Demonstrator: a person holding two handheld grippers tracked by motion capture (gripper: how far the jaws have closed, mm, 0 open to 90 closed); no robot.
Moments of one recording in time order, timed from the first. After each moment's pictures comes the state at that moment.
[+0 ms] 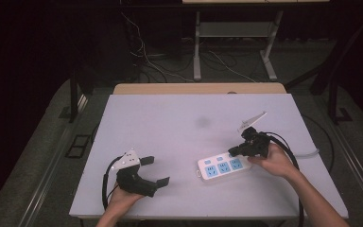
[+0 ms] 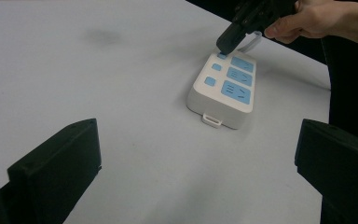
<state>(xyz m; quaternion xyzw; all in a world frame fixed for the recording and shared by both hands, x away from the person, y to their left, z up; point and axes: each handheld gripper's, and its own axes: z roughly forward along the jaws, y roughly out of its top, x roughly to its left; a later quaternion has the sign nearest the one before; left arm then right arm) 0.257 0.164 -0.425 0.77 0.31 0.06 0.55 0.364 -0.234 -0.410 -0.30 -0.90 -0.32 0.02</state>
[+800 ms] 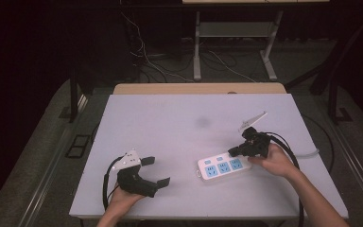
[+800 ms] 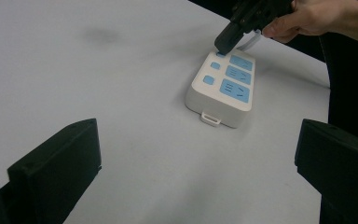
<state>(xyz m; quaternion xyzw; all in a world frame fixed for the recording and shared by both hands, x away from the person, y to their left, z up) 0.257 0.163 -0.425 0.78 0.31 0.06 0.55 0.366 -0.237 -0.413 -0.30 -0.90 -0.32 0.03</state>
